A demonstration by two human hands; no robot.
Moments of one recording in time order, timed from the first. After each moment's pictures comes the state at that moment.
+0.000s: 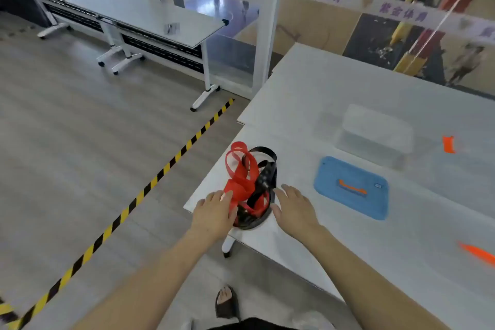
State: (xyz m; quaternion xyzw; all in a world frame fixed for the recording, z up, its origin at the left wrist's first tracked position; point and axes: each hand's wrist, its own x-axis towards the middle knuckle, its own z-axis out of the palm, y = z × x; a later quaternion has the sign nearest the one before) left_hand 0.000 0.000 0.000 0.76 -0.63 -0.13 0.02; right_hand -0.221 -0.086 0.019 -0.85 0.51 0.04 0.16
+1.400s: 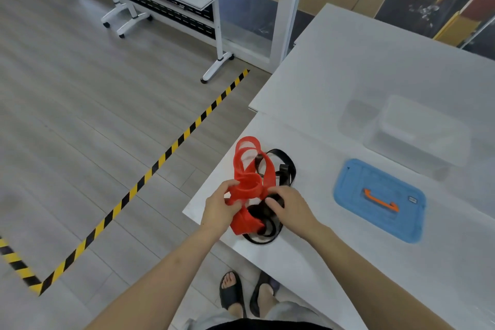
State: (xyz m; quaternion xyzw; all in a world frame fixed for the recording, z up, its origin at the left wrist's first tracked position) left_hand 0.022 -0.089 -0.051 0.76 -0.37 -0.39 0.36; right_hand -0.179 -0.191 -0.056 -0.82 0.44 -0.07 0.37
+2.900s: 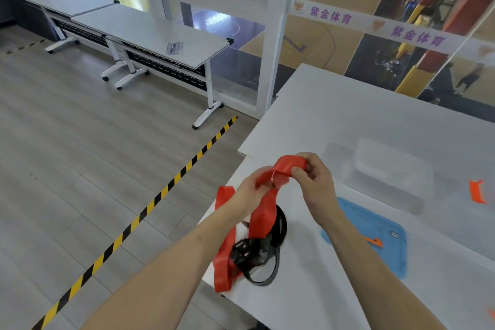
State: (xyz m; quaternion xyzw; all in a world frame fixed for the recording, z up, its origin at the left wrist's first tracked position) left_hand -0.009 -0.203 0.079 0.61 -0.48 -0.48 0.42; right_hand -0.175 -0.235 0.149 -0.61 0.44 -0.41 0.52
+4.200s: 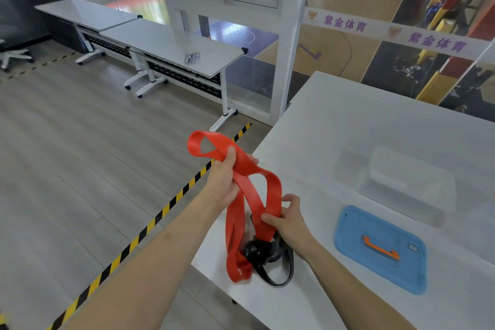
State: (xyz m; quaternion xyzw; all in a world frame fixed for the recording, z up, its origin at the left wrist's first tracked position) left_hand 0.045 -0.195 0.144 0.44 -0.13 -0.55 0.70; right_hand -0.144 -0.201 0.063 -0.53 0.48 -0.24 0.66
